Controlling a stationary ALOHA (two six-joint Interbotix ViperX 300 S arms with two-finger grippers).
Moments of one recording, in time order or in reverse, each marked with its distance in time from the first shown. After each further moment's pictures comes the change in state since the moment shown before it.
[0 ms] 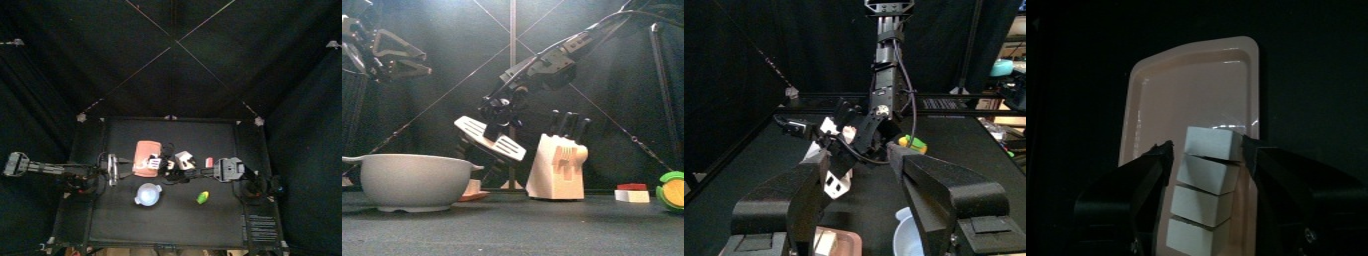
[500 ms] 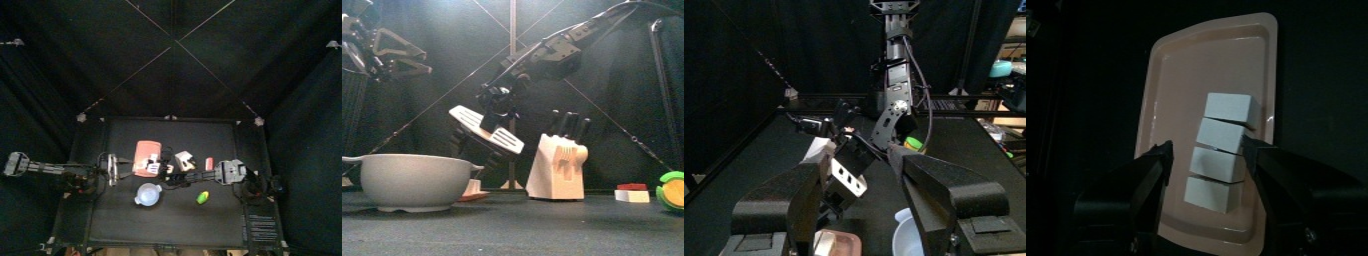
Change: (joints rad) left arm -0.003 0.000 -0.003 0.000 0.000 0.000; right arm 0.051 -0.029 0.006 -0.005 0.008 0.000
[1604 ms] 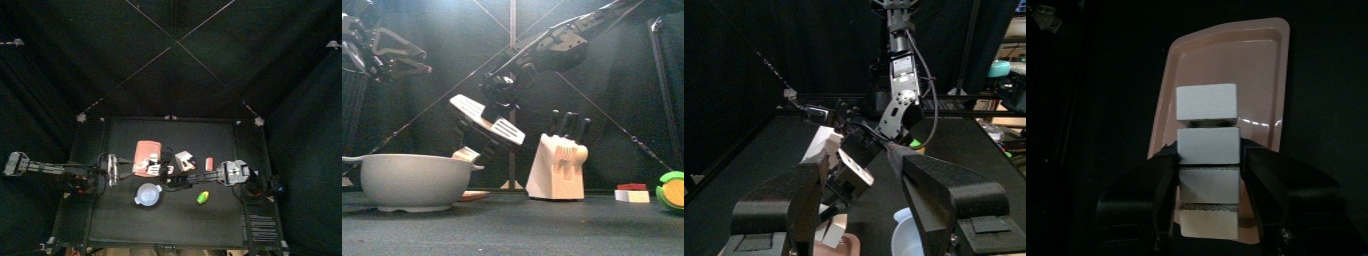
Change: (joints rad) left arm -0.003 0.000 0.000 0.000 0.000 0.000; right arm 0.023 -0.034 0.017 -0.037 0.005 0.003
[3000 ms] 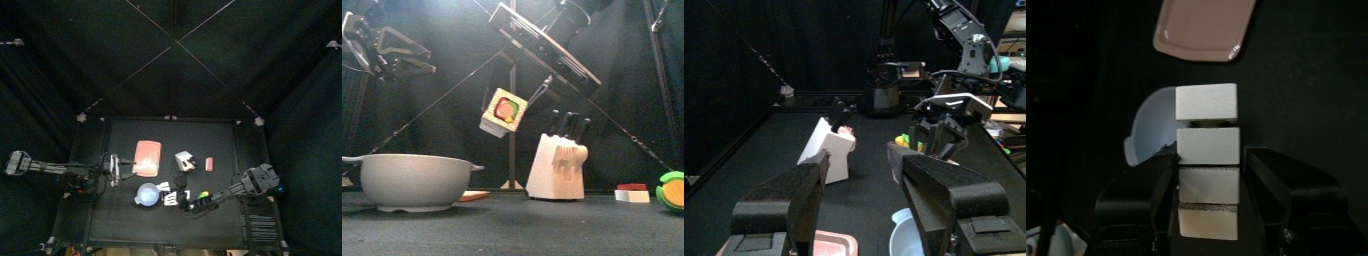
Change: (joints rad) left arm -0.009 0.037 -0.023 0.000 0.000 0.000; right arm 0.316 -0.316 0.287 0.146 0.002 -0.003
